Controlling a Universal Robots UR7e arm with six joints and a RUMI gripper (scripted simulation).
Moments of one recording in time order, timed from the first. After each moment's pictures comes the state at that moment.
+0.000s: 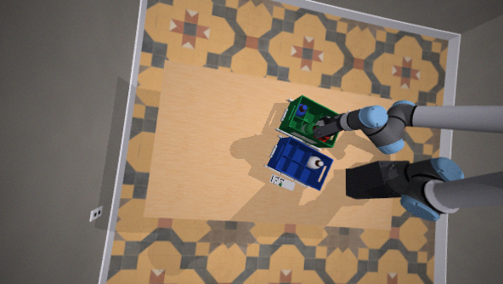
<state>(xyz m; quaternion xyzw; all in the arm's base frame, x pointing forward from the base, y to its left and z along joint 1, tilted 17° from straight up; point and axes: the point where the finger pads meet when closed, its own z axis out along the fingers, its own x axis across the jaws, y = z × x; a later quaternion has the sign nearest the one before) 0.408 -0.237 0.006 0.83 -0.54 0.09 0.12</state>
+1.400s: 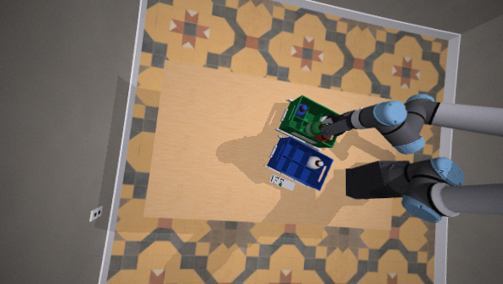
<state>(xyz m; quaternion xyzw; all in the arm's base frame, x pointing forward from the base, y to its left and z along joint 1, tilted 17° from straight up) 0.407 -0.218 0.066 0.83 -0.54 0.09 0.12</state>
